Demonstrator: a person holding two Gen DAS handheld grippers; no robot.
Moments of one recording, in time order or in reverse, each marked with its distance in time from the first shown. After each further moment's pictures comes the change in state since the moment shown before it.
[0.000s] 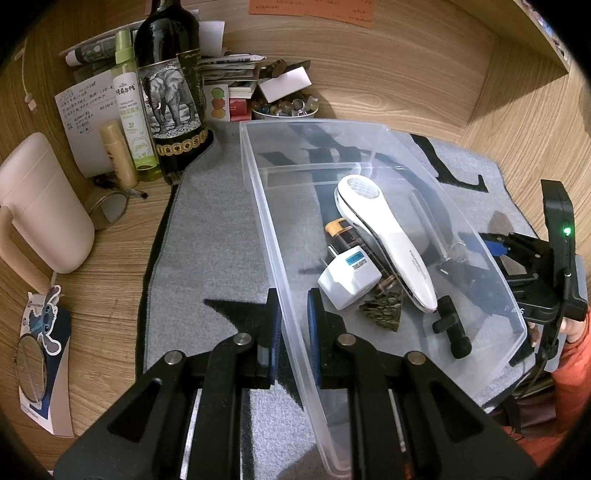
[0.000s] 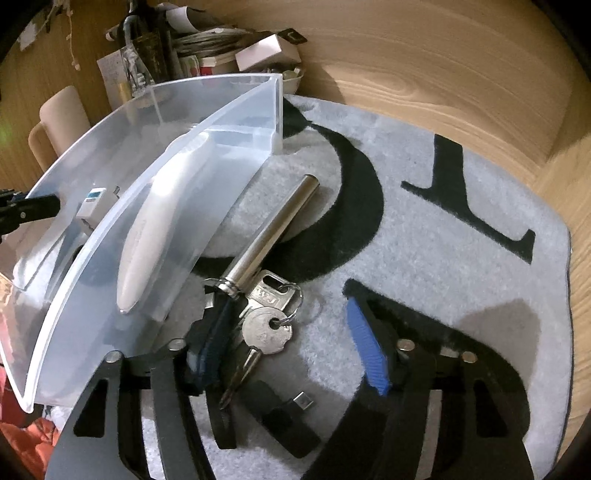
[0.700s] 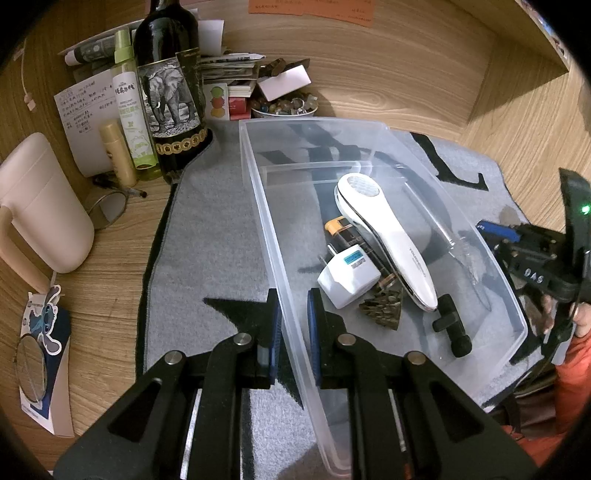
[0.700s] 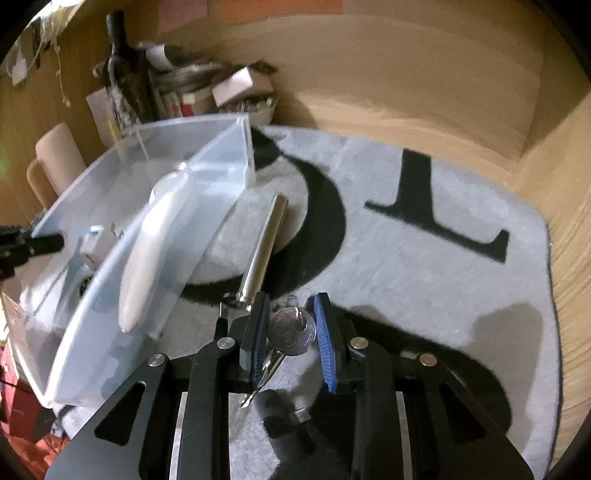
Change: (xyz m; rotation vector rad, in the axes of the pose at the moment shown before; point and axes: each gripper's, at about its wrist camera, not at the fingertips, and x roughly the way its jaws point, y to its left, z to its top) left arm -0.001 0.001 0.001 0.002 0.003 0.000; right arm -0.029 -0.024 0.009 0.081 -0.098 -0.028
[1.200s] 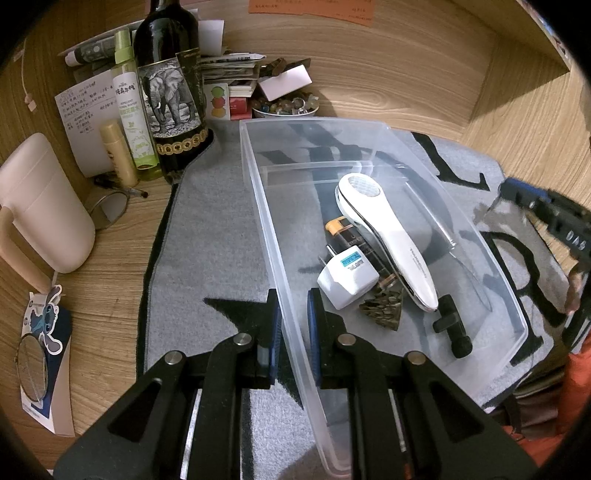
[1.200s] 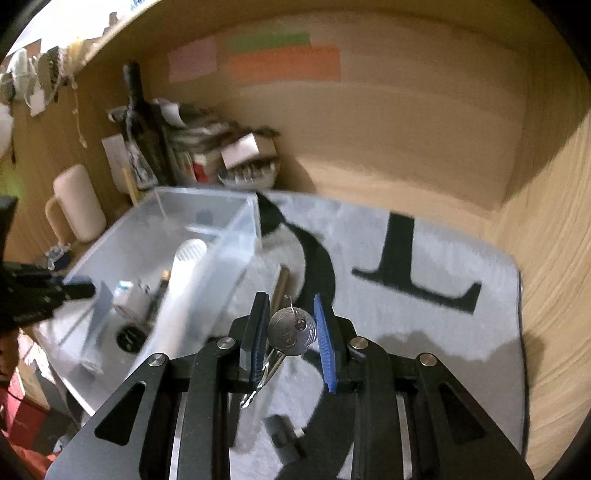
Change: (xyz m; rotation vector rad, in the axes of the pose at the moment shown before) left arm 0.000 0.001 0.000 0.001 -0.001 -0.001; right arm -0.048 0.008 0.028 -0.026 -0.171 0.011
